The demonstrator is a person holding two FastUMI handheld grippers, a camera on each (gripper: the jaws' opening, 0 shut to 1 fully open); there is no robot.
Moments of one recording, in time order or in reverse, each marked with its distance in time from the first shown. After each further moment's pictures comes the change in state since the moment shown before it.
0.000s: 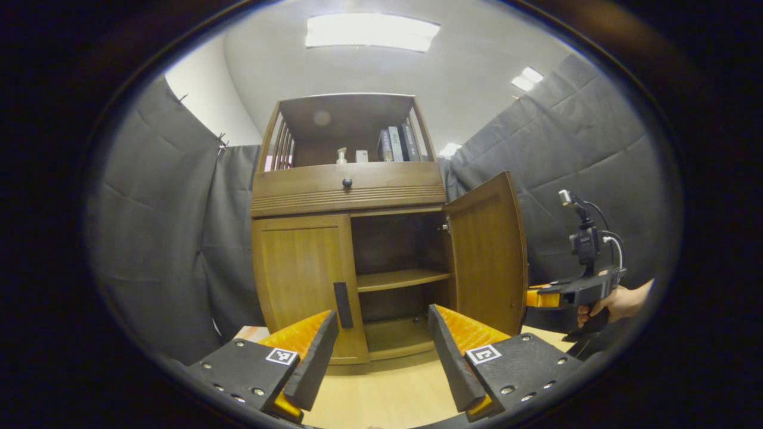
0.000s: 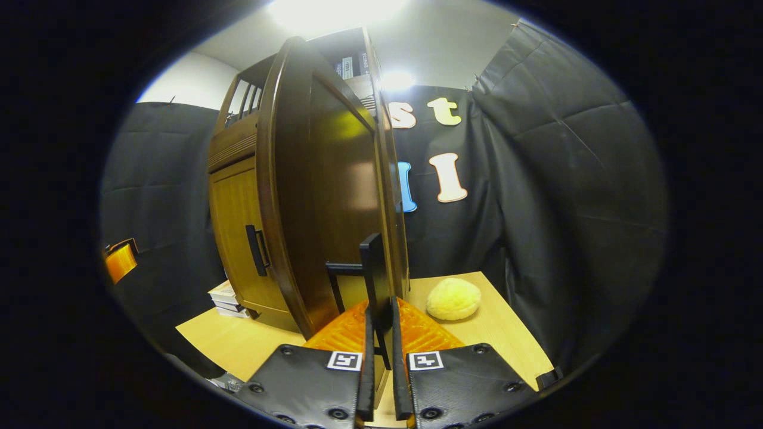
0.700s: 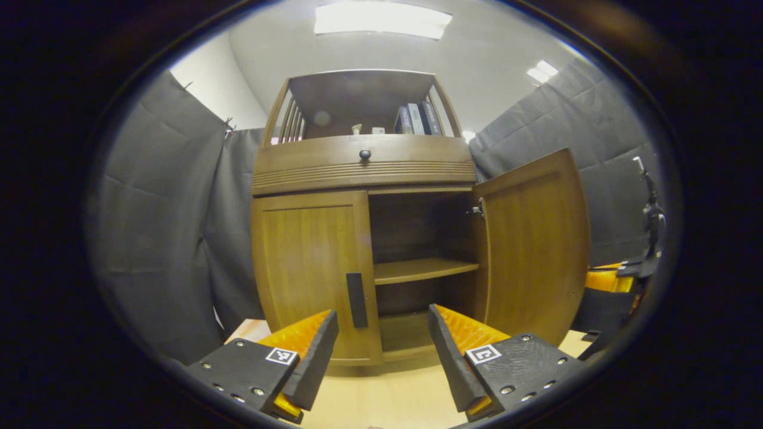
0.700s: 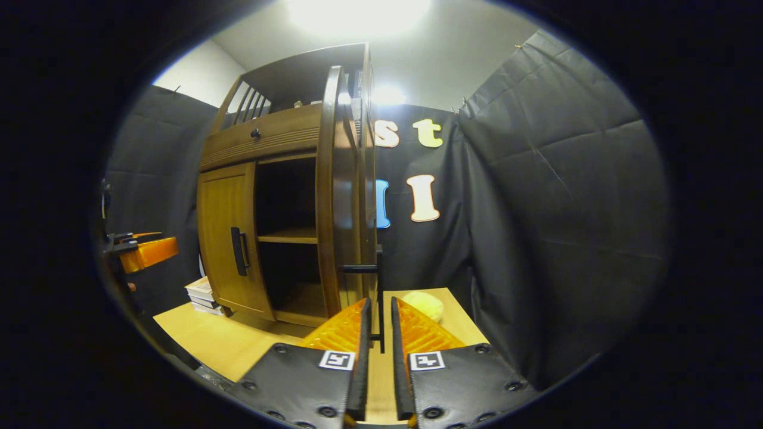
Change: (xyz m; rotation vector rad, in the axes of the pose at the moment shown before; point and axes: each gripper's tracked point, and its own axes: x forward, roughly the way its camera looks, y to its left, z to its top) left arm 0.037 0.029 -0.010 0.003 0.058 0.064; right arm -0.058 -0.017 0.016 -0.062 -0.090 -0.111
